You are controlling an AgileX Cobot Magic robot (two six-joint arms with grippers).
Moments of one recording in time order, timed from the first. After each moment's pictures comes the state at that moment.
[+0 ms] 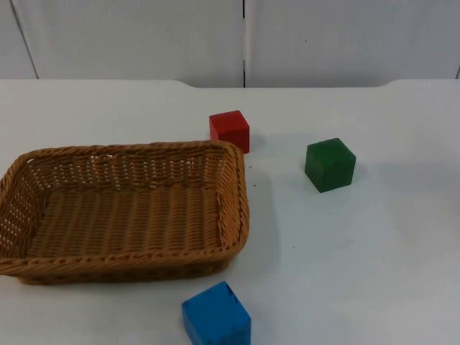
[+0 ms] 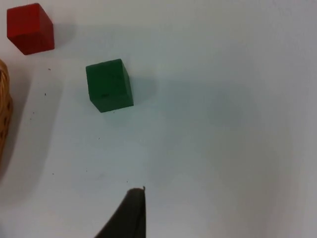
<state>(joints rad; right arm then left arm) 0.14 1.16 -0.96 0.11 0.74 -0.08 0.00 0.42 -0.59 -0.25 1.01 0.02</state>
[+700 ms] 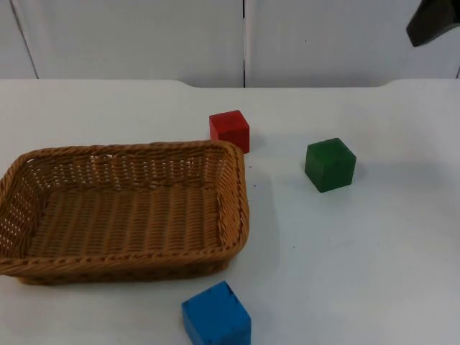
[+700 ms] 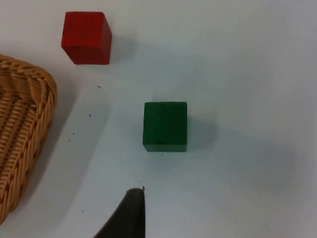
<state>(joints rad) 0.31 1.56 -1.27 0.11 0.72 -0.14 0.00 0.66 -0.59 -0.54 1.01 0.30</state>
